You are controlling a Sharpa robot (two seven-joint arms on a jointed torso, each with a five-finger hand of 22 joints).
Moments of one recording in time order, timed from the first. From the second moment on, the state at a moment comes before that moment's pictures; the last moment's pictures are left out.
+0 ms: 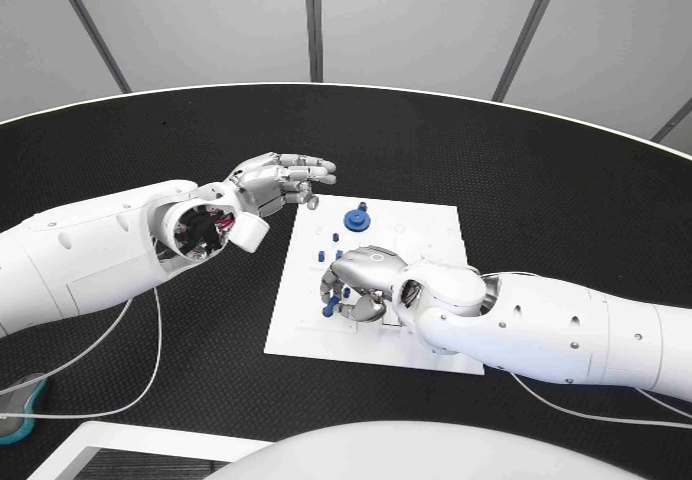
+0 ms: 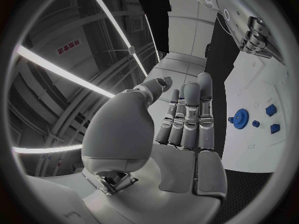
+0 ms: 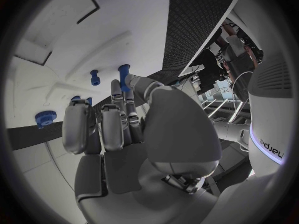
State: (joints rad) left arm 1.24 -0.82 -0.07 1.40 0.04 0.11 0.16; left_hand 1.33 -0.18 0.51 -0.01 0.32 0.85 0.20 0.33 0.34 1.02 0.12 0.36 0.20 1.12 0.04 1.14 0.49 0.17 1.04 0.12 0.90 0.62; right arm 1.06 -0.56 -0.10 1.57 -1.70 -0.24 -0.13; right_hand 1.39 -0.14 0.61 0.02 0.19 1.05 0.12 0.25 0.48 1.24 0.05 0.17 0.22 1.47 -0.02 1.39 1.31 0.07 1.47 0.08 1.35 1.31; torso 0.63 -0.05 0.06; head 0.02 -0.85
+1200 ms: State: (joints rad) left arm 1.24 -0.83 -0.07 1.40 0.04 0.10 0.16; left_hand 1.33 -0.18 0.51 -0.01 0.32 0.85 0.20 0.33 0.34 1.02 0.12 0.36 0.20 1.12 0.04 1.15 0.49 0.17 1.04 0.12 0.90 0.62; right arm 1.05 -0.58 -0.10 1.61 -1.70 -0.27 -0.12; right_hand 1.31 -0.22 0.57 0.03 0.18 0.86 0.16 0.13 0.43 0.98 0.12 0.07 0.16 1.47 0.02 1.37 1.27 0.09 1.40 0.12 1.21 1.16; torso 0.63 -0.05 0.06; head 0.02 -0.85
